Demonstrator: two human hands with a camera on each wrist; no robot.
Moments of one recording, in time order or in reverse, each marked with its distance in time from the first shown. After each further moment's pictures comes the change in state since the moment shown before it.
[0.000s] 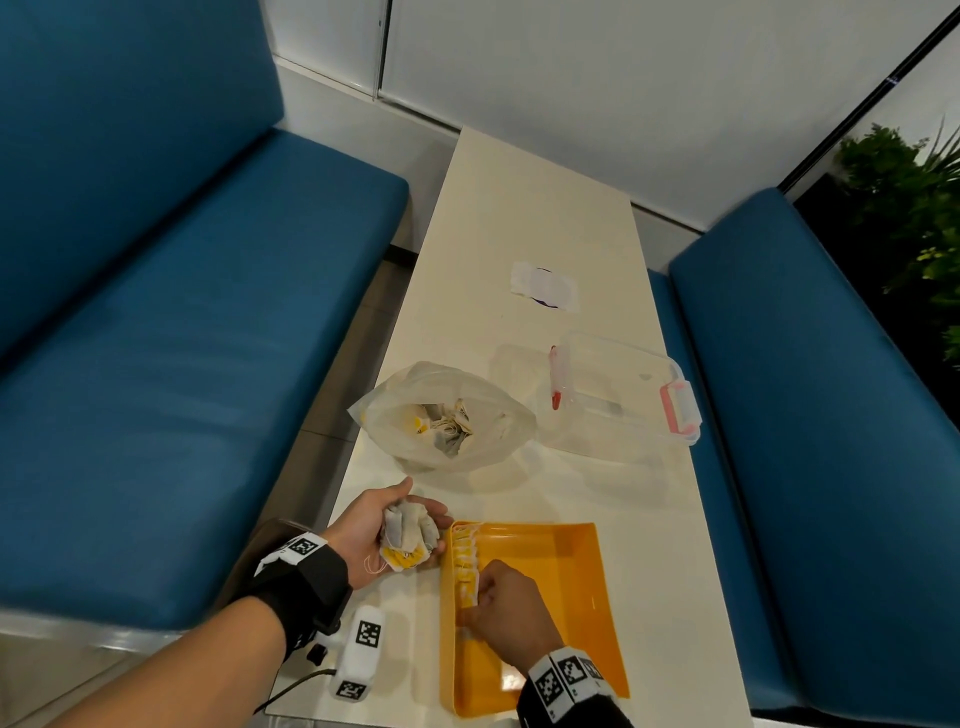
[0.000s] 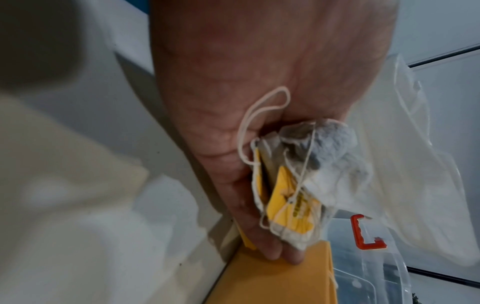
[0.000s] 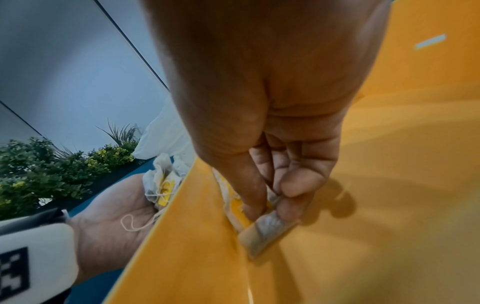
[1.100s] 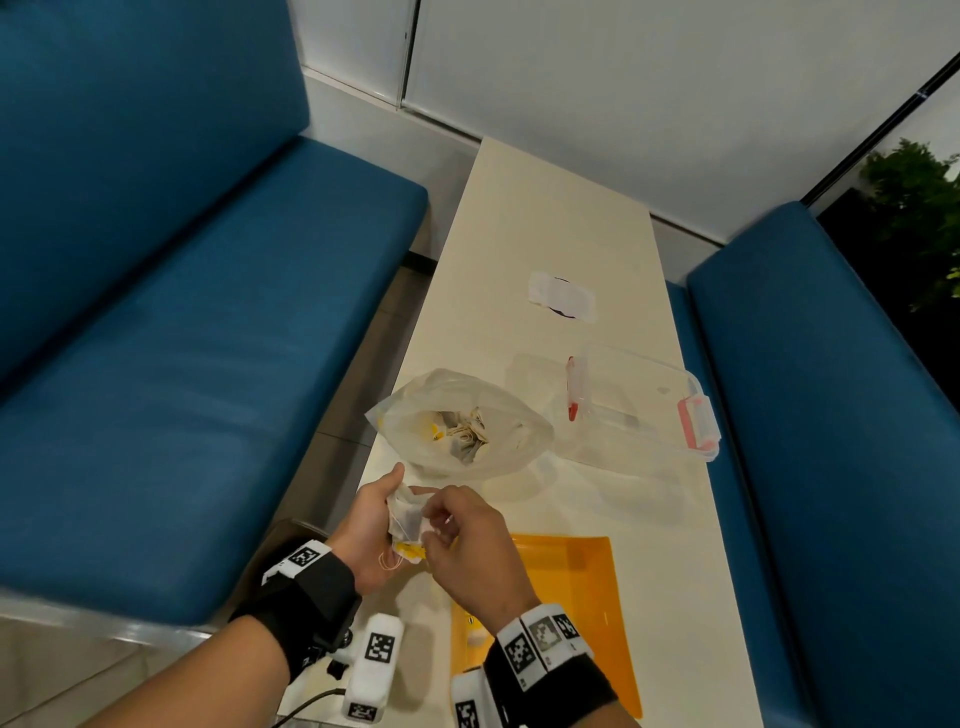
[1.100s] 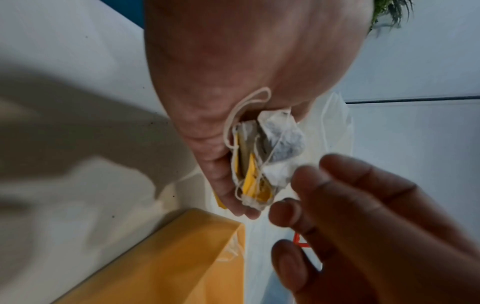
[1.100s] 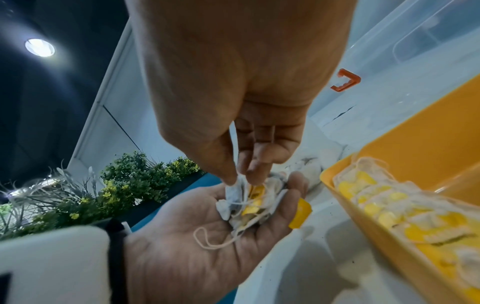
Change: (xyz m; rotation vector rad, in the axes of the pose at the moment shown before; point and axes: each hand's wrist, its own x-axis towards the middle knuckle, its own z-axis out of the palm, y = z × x) left_hand -0.017 0.006 0.008 -0.168 0.046 0.090; right_hand -0.010 -0.099 -0.016 0.017 0.152 -0.632
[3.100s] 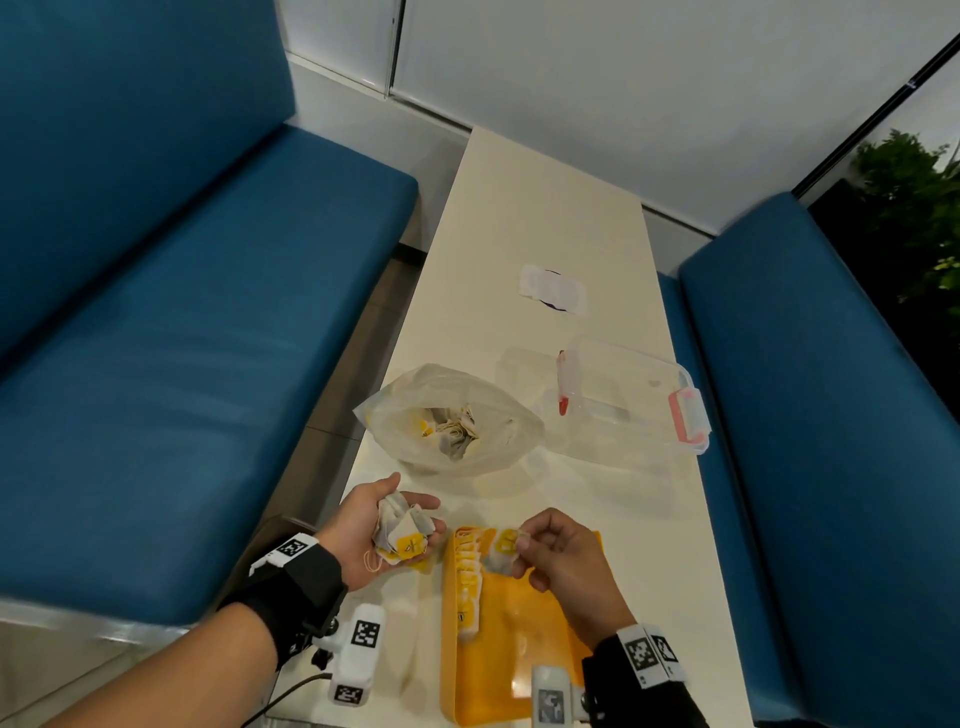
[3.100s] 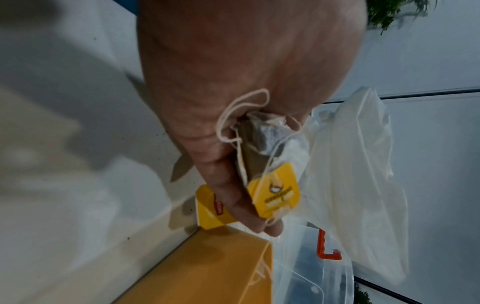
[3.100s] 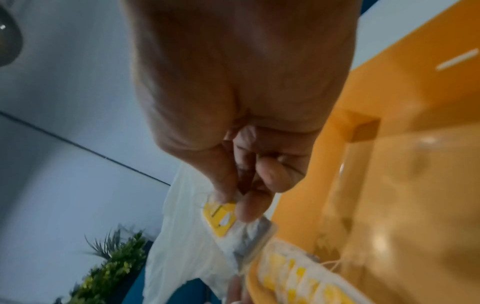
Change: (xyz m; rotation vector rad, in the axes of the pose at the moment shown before) left_hand 0.007 0.004 -0.004 0.027 0.030 -0.122; right_hand -0.036 0.070 -0.066 0.649 0.088 0.456
